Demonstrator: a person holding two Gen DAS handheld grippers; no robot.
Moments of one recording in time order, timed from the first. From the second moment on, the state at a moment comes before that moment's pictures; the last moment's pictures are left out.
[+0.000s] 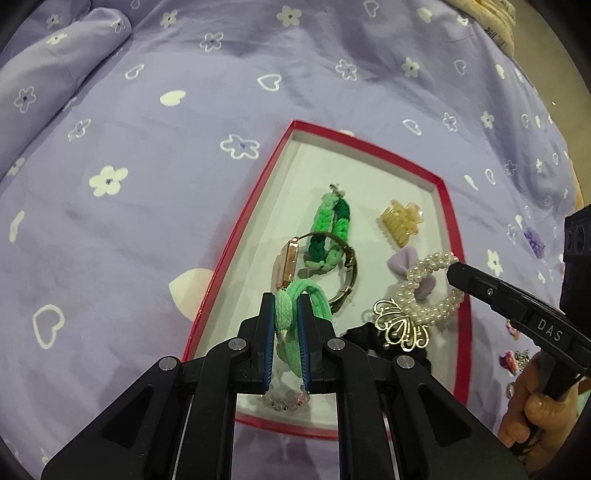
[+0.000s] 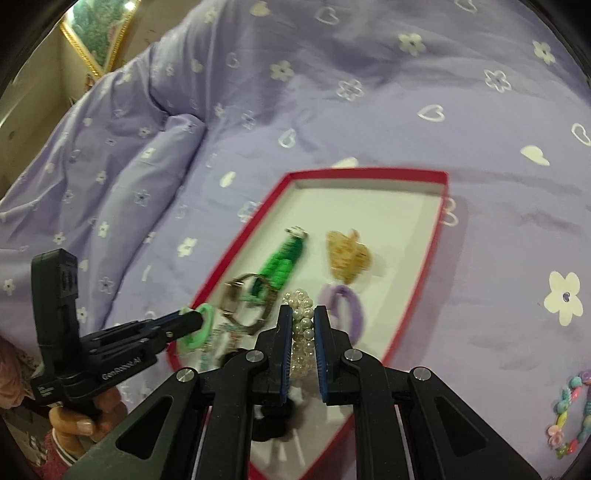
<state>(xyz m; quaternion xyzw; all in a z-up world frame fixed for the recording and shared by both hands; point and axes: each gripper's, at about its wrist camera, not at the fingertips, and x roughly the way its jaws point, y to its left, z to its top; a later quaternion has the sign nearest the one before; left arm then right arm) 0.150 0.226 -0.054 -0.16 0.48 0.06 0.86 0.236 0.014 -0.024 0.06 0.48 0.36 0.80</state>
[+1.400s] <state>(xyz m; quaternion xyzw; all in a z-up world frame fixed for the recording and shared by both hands) 0.135 0.213 -0.044 -0.19 0.48 0.06 0.86 0.215 -0.011 -0.003 0.03 0.47 0.34 0.81</state>
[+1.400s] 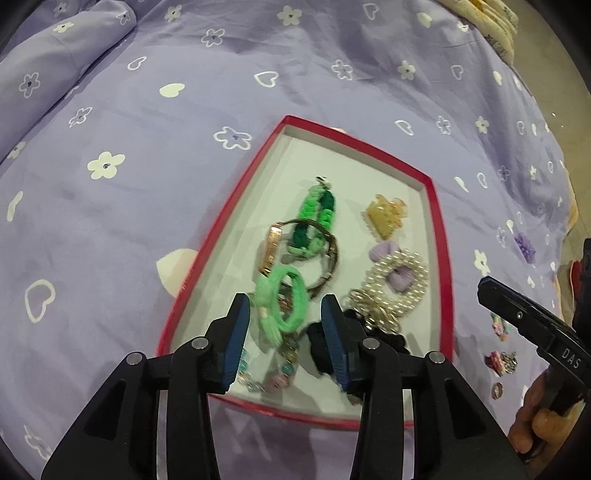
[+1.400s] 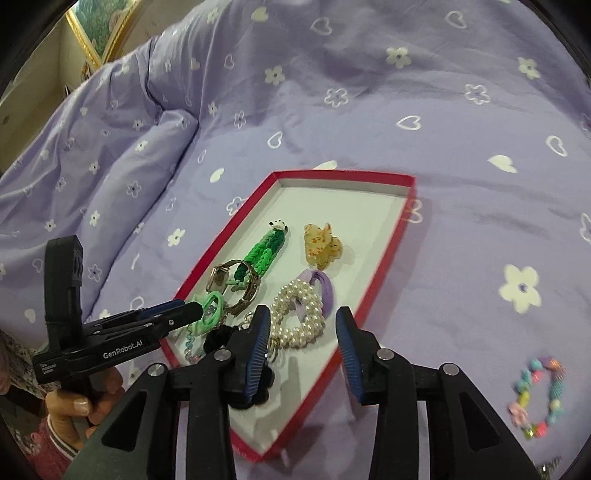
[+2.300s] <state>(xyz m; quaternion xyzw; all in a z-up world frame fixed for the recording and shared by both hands) 0.096 0.119 -0.016 -0.17 0.48 -0.02 0.86 0.154 -0.164 0.004 0.08 0.46 0.25 0.85</state>
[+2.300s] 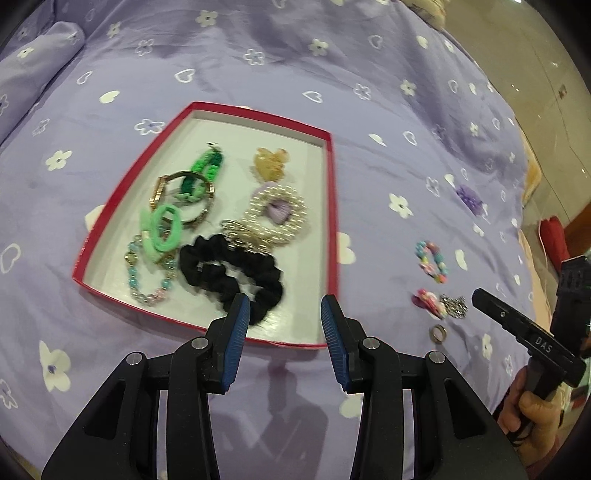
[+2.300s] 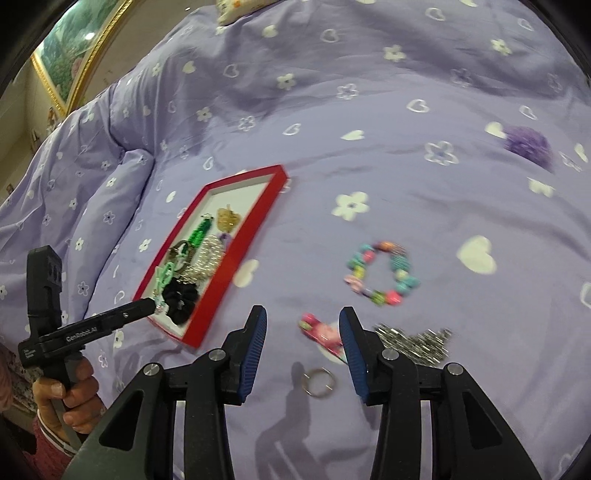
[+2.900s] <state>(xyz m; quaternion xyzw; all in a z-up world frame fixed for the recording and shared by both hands) 0.105 0.045 -0.024 -0.12 0.51 -0.08 0.85 0.133 -0.233 -0.016 0.10 0.47 0.19 0.86</state>
